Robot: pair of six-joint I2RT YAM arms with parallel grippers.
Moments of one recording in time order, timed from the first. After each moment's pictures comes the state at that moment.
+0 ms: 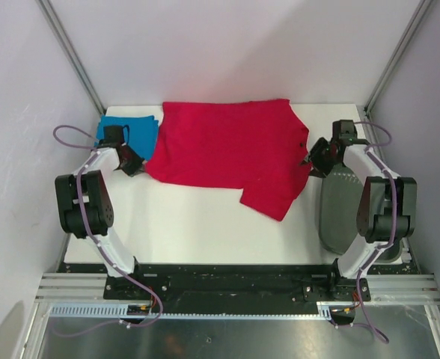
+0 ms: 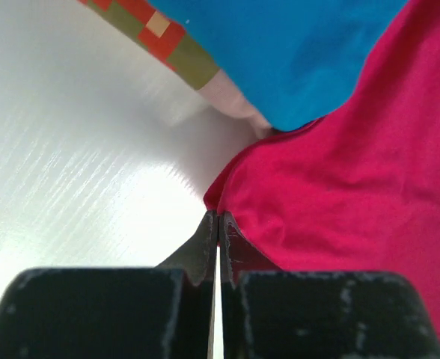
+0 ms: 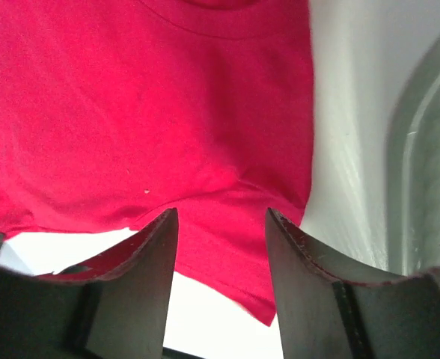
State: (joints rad) left arm 0.16 1.78 1.23 -0.47 0.08 -0.66; right arm -0.05 1.73 1.24 -0.54 -0.30 0.69
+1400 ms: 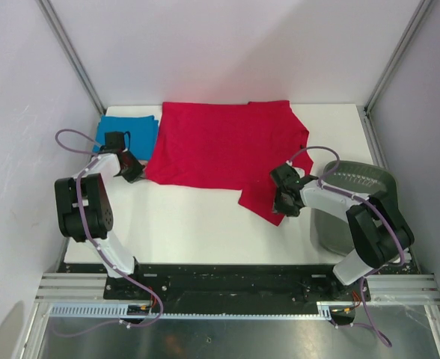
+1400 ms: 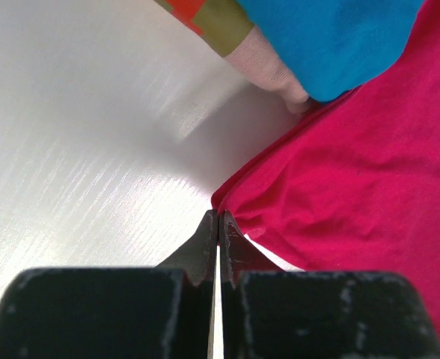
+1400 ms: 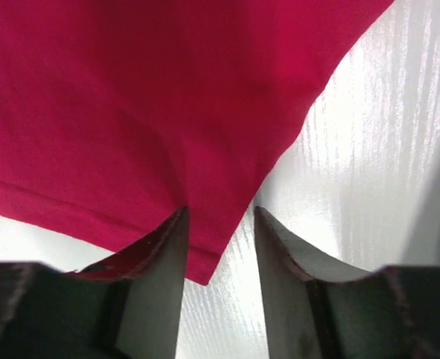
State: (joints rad) left arm 0.16 1.76 1.13 -0.44 0.07 -0.59; right arm 0.54 1.57 0.87 -0.53 0.20 0.71
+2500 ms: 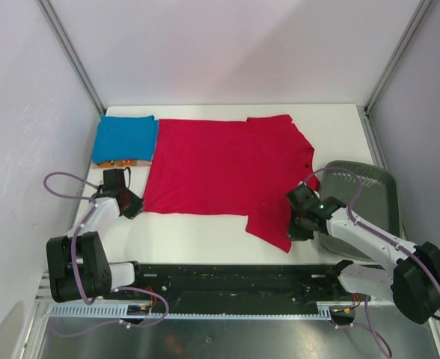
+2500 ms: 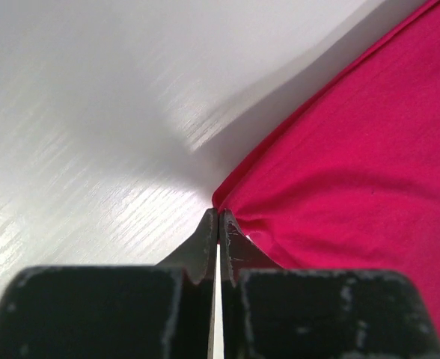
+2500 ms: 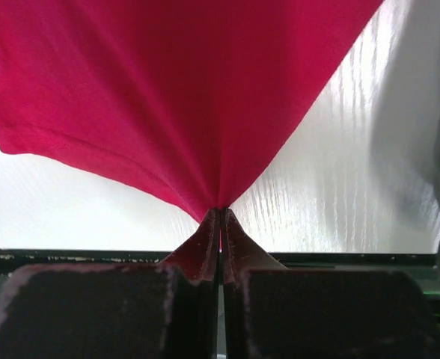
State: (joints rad) left arm 0.16 1.28 0.63 -0.44 -0.02 -0.75; right arm 0.59 1.14 0.67 -0.76 0.06 0.78
